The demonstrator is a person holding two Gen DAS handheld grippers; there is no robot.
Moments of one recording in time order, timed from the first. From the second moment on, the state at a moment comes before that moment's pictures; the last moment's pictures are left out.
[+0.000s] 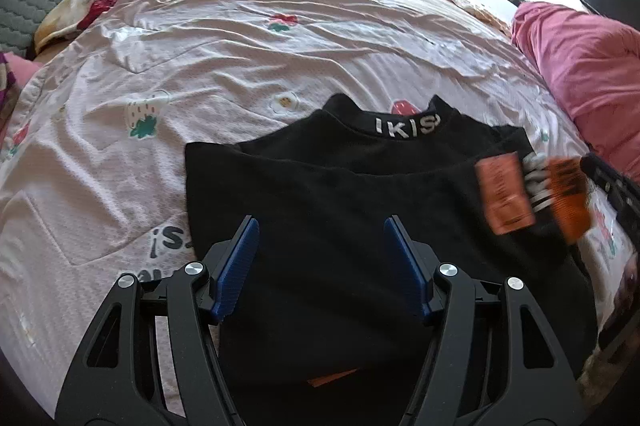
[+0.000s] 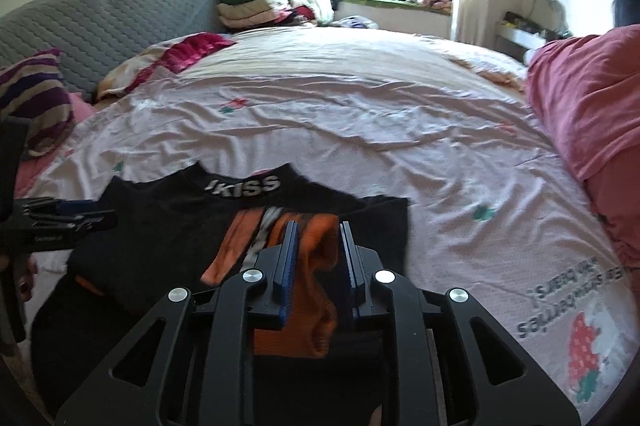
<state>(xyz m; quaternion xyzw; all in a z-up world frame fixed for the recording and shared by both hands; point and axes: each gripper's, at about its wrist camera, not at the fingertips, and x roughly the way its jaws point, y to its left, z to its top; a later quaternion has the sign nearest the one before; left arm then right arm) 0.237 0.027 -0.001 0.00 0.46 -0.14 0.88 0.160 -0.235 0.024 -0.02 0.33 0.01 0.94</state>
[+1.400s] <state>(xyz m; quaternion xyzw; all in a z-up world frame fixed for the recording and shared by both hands) 0.225 0.010 -0.027 0.06 0.51 -0.15 0.85 0.175 -0.183 -0.021 -0.03 0.43 0.10 0.90</state>
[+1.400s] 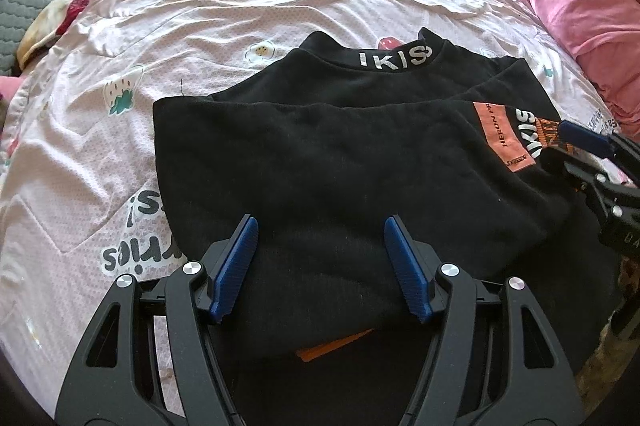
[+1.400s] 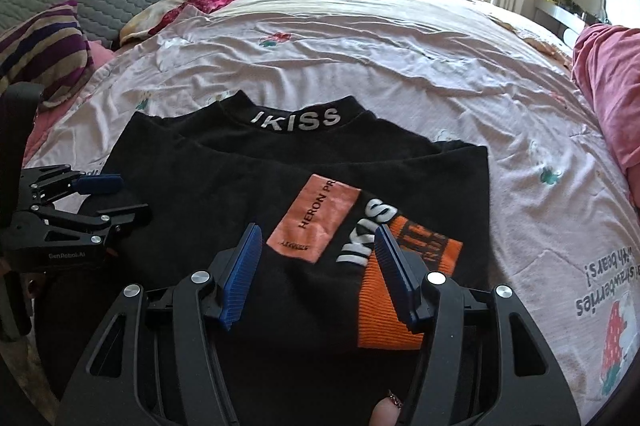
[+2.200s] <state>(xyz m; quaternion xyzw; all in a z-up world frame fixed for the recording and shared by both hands) 0.217 0.010 -0.022 0.04 0.50 -0.14 0.85 0.168 -0.202 -0.045 -0.01 0.46 0.06 0.89</state>
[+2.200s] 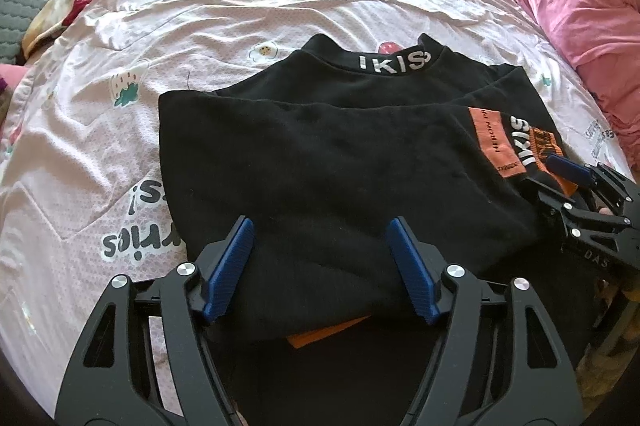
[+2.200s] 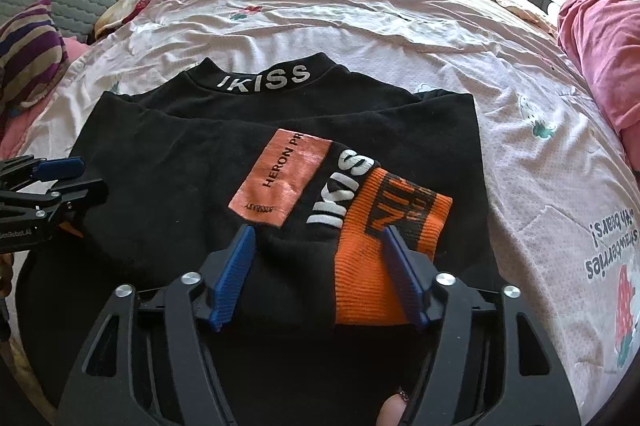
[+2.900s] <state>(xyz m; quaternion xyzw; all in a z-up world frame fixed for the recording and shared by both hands) 0.198 0.025 0.000 0.01 0.48 -0.14 0.87 0.135 -0.210 -0.001 0.03 0.39 0.07 0.92</state>
